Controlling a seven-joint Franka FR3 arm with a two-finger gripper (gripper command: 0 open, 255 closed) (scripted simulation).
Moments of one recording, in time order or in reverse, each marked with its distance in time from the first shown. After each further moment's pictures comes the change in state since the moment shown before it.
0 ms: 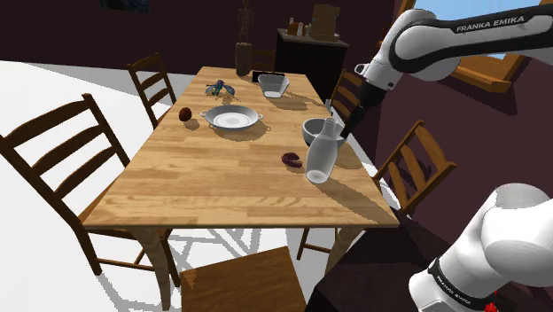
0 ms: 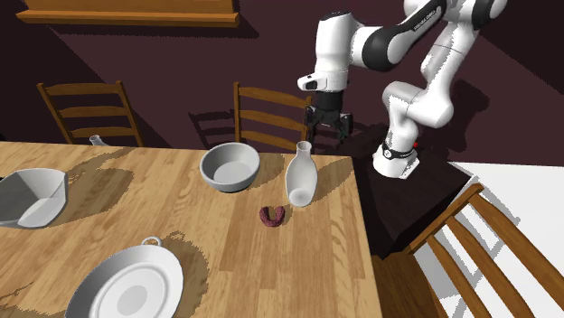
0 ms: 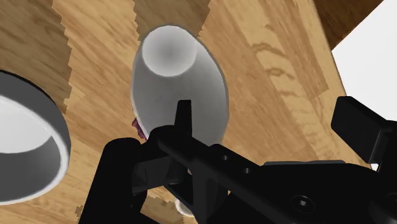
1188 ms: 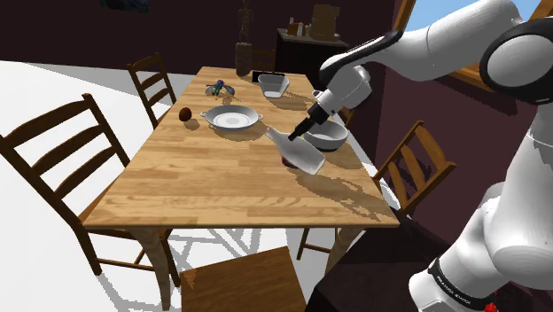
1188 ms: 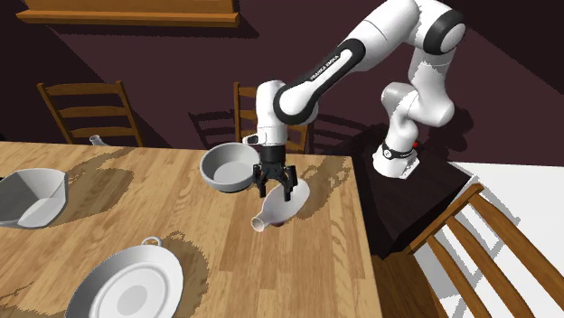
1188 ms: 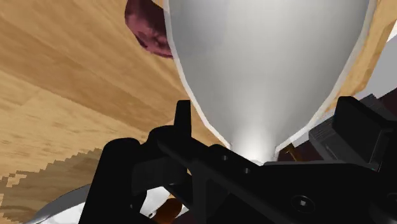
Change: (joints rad) arm 0.114 0.708 -0.170 0.363 0.835 0.201 -0.720
